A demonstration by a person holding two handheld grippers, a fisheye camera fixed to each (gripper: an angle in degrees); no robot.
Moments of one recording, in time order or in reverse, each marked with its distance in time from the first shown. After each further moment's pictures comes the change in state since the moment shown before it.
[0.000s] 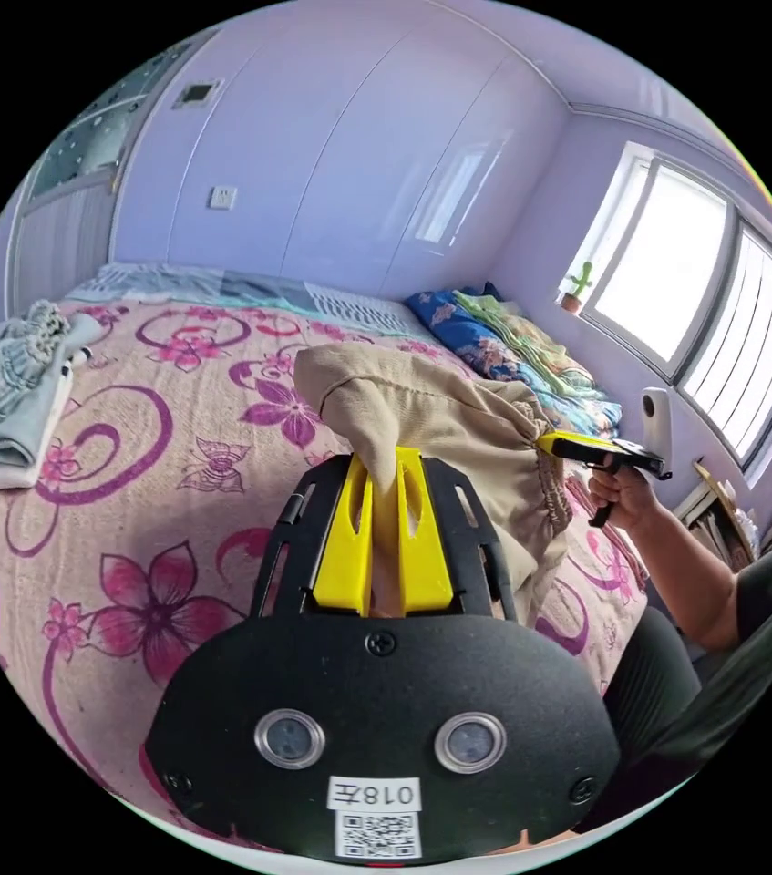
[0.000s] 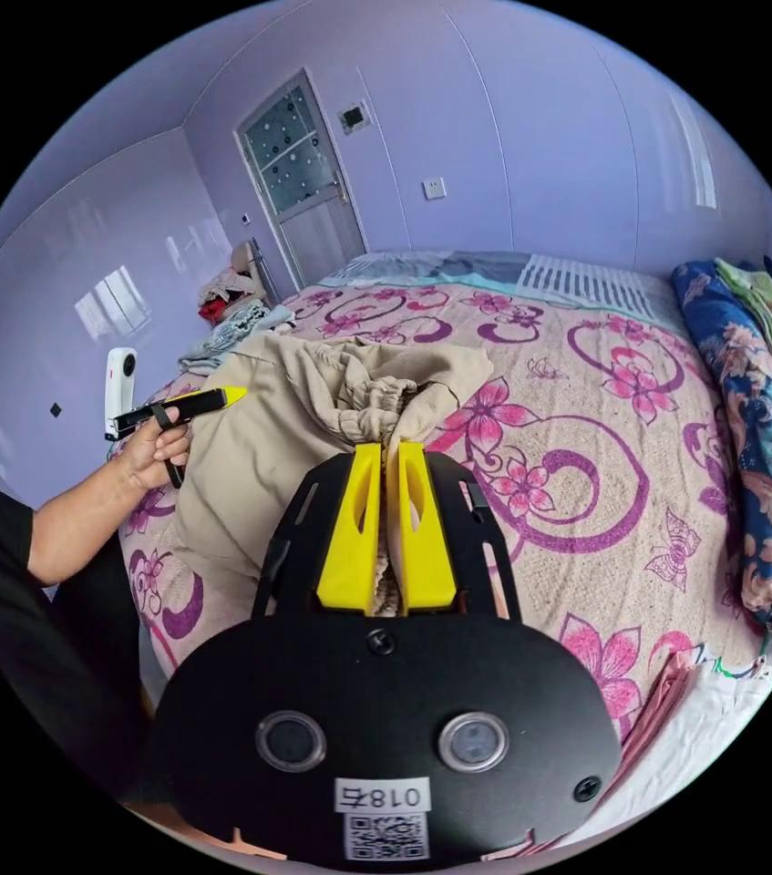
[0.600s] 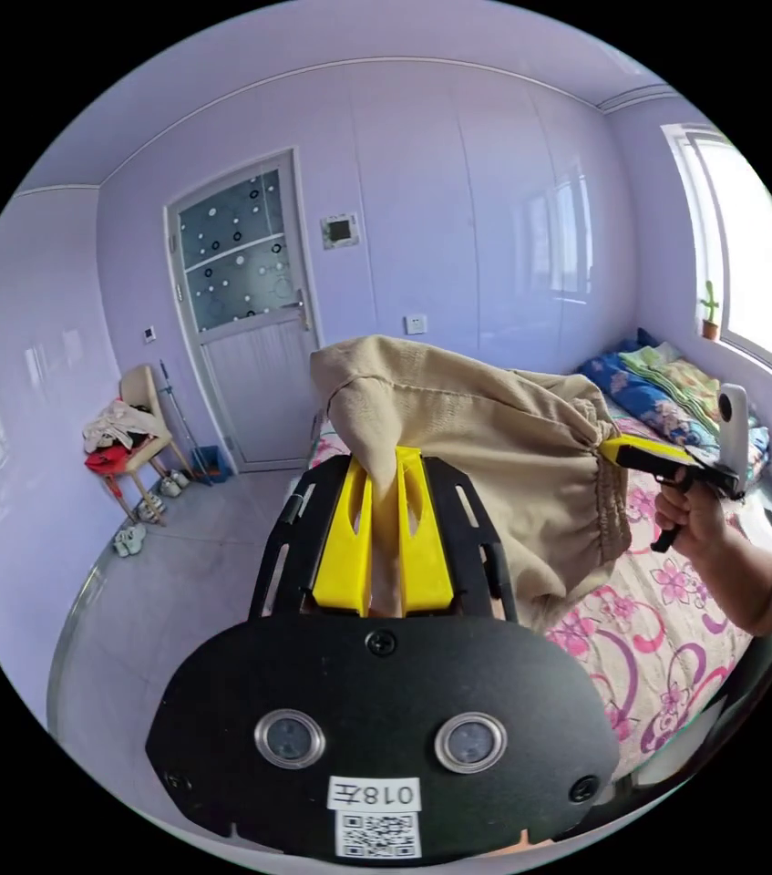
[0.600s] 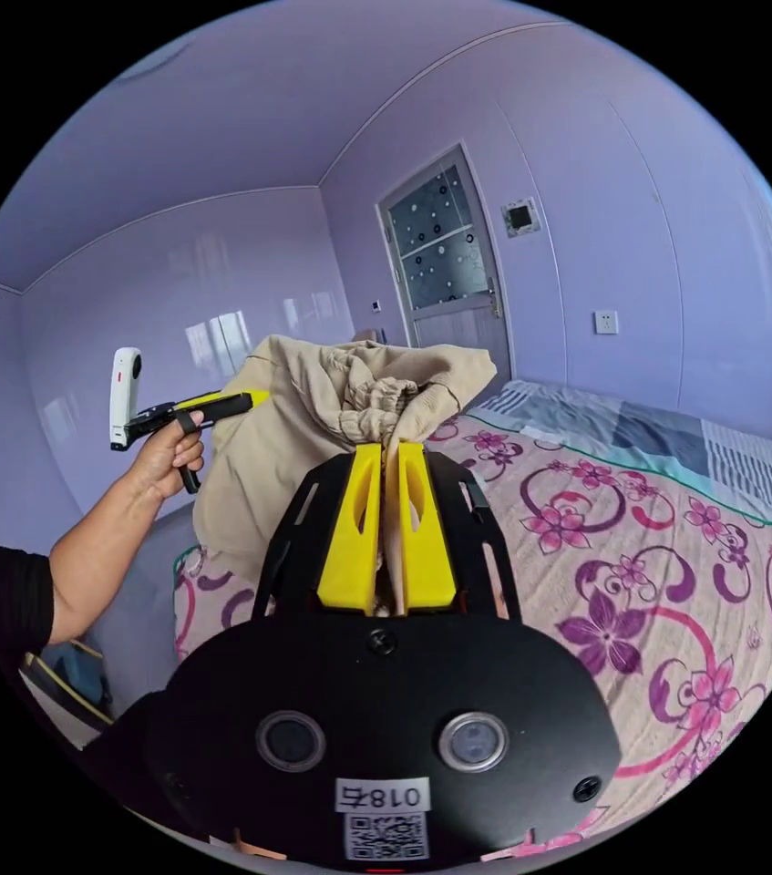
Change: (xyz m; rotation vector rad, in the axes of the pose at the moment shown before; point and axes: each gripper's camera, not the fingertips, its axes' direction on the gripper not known) left arm -0.183 -0.019 -0.364 0.129 -0.603 0.093; right arm -0.304 -0.202 0.114 0.286 -0.288 -0.164
